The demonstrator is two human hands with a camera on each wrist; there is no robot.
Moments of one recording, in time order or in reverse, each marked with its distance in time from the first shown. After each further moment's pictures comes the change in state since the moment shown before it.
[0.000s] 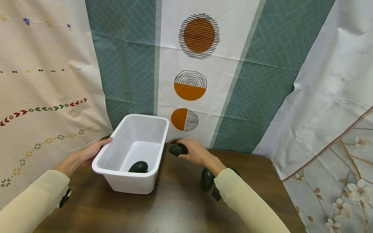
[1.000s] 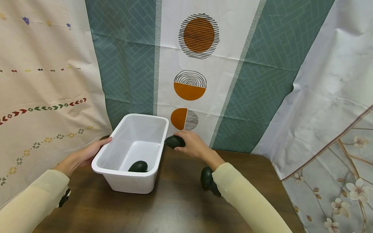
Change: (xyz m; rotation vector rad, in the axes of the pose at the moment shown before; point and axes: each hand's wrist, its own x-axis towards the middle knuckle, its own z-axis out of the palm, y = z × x) left_hand 0.000 -0.001 0.000 -0.001 0.011 -0.003; right_hand 0.015 -0.014 -0.025 -0.019 0.089 -0.056
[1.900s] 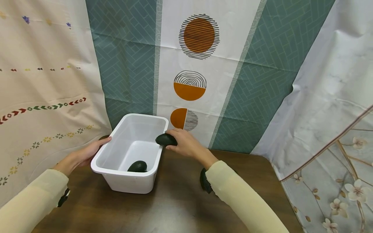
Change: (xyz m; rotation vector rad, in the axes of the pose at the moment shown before) left_hand -0.001 0.001 0.001 -0.036 -0.017 0.004; right_hand 0.019 -0.026 -0.004 -0.009 -0.023 -0.021
